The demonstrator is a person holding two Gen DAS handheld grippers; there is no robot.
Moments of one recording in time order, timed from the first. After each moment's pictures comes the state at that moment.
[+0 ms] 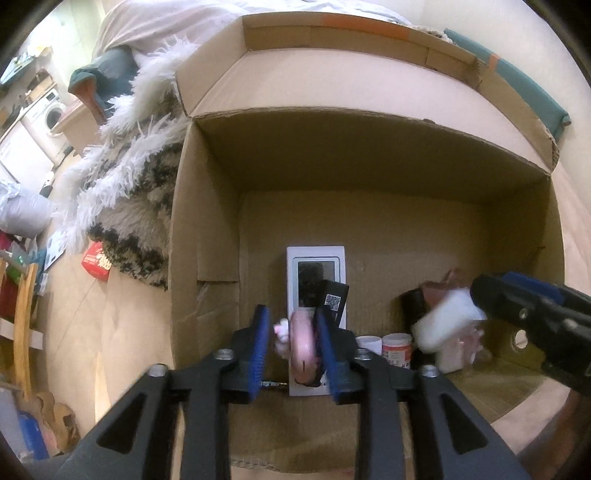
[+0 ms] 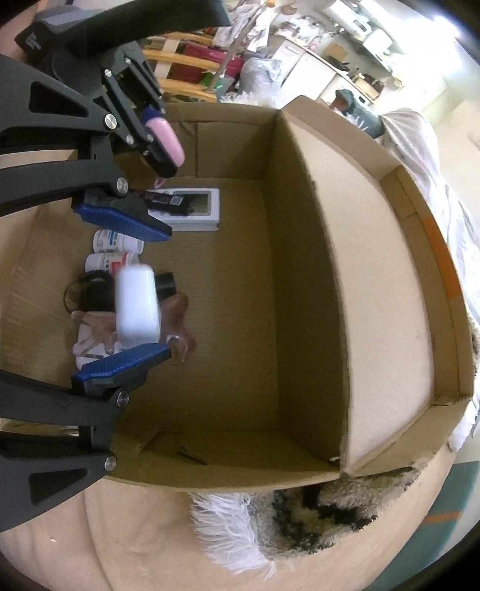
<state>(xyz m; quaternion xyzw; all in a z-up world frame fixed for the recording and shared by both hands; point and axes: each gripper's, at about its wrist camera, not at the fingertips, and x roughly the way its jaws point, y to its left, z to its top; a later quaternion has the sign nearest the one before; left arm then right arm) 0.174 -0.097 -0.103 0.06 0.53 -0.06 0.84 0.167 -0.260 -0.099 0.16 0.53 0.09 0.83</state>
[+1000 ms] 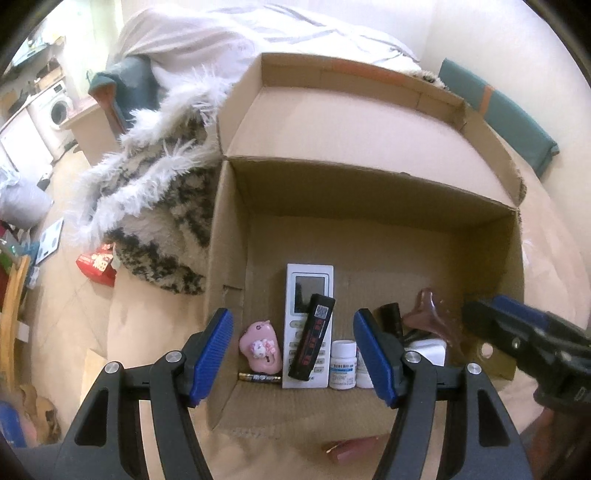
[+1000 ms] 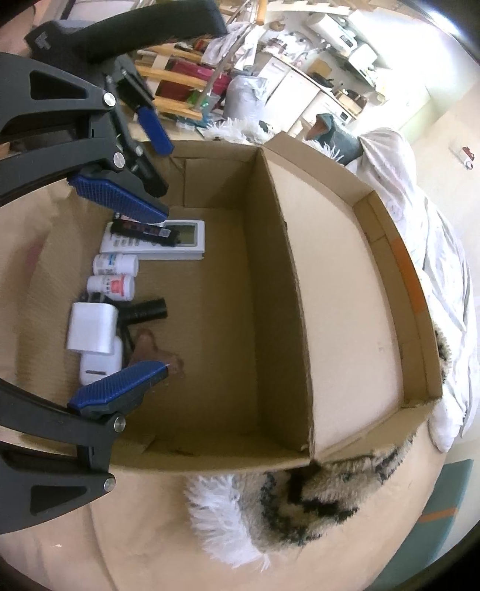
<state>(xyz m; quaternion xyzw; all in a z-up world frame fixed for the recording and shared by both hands) 0.150 -0.079 -0.060 0.02 0.50 -0.07 0.86 0.142 -0.262 -0.072 0.18 0.50 0.11 0.84</state>
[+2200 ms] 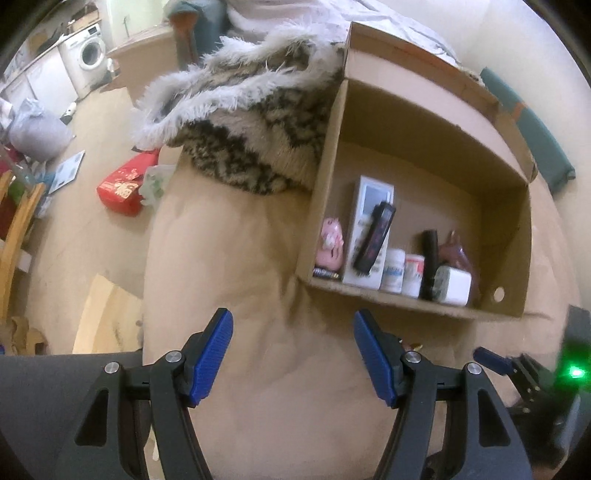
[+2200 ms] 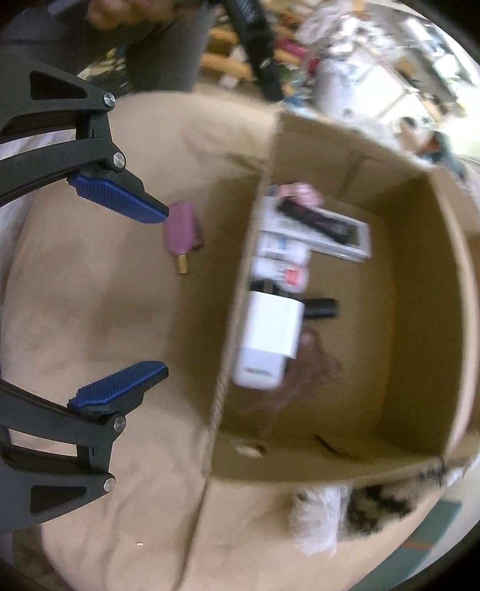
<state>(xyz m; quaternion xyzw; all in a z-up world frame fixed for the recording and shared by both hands) 0.075 -0.004 -0.074 -0.05 0.56 -0.02 0.83 0.046 -0.212 -0.140 0.02 0.59 0.13 0.80</state>
